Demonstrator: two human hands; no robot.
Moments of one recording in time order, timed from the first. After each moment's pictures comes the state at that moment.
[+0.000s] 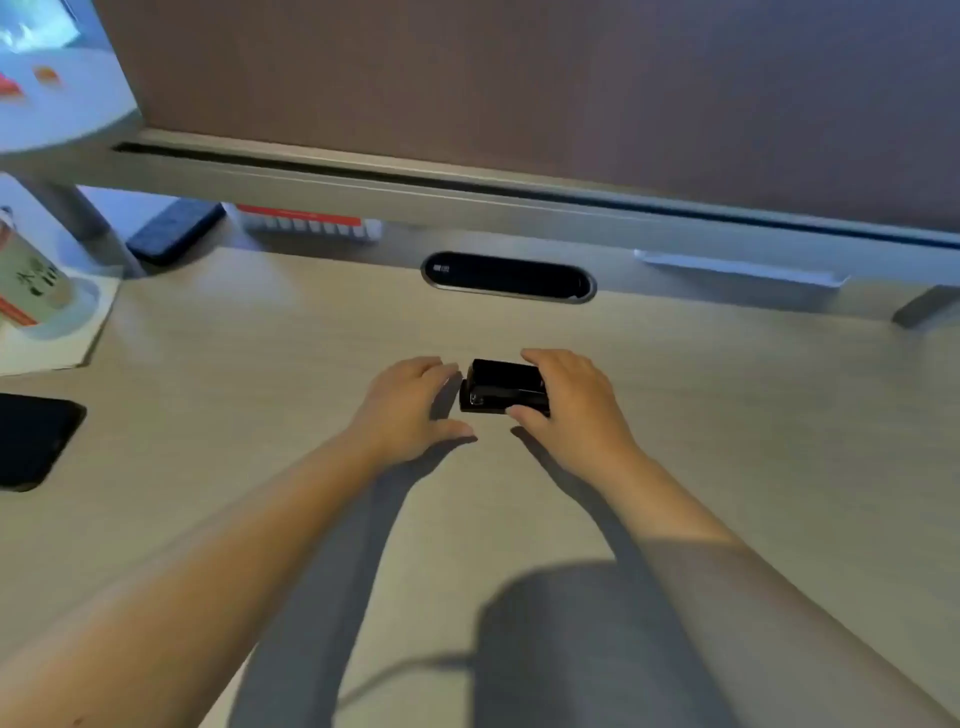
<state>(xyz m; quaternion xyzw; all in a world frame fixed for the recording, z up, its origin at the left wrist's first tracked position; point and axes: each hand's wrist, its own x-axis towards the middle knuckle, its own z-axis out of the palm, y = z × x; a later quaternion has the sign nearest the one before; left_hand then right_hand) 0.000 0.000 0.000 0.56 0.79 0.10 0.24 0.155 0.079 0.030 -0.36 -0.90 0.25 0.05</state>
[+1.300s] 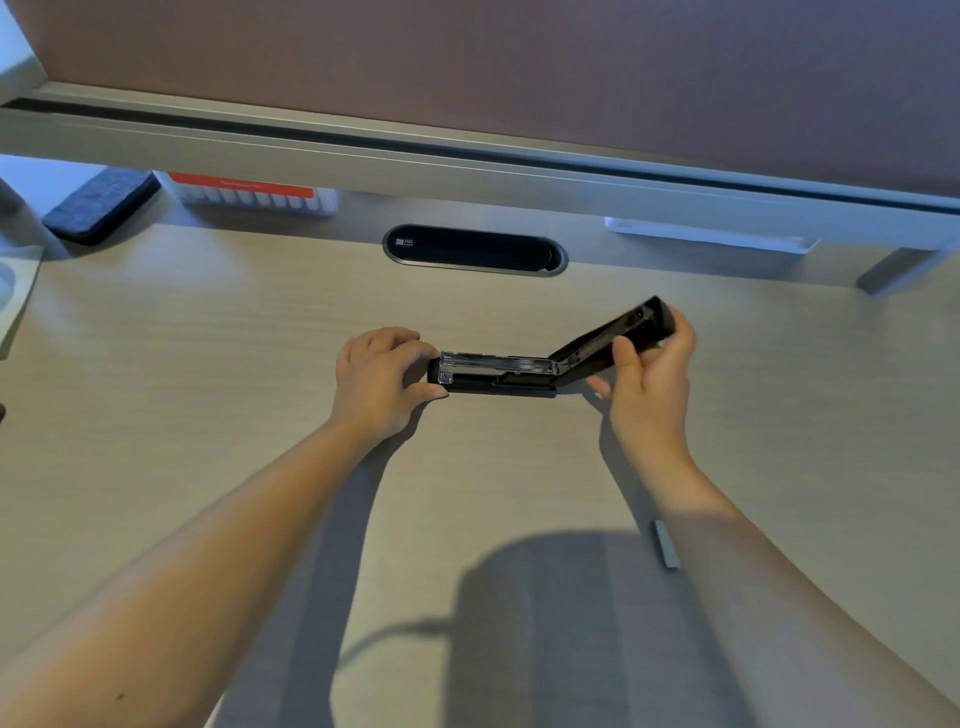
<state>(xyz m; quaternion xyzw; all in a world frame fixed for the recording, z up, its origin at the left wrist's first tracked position) 0.002 0.014 -0.026 0.51 0.81 0.22 0.17 0.198 0.095 0.021 -0.49 -0.60 0.47 0.42</state>
